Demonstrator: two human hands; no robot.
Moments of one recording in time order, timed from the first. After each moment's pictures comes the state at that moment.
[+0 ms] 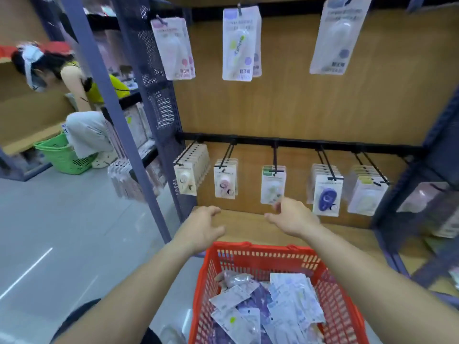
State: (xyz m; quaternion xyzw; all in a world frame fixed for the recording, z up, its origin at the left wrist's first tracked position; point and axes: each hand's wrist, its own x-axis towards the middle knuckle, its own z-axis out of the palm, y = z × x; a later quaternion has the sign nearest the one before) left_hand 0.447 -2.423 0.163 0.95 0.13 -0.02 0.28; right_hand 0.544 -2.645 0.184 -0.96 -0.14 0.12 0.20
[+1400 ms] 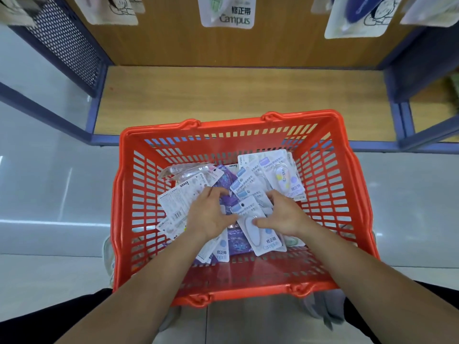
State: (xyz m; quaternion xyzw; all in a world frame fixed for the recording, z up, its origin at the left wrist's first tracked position) left_hand 0.453 -2.535 -0.193 0.92 0.12 -0.24 0.29; right_hand 0.504 -2.750 -0.185 -0.86 -0.03 0.41 0.28
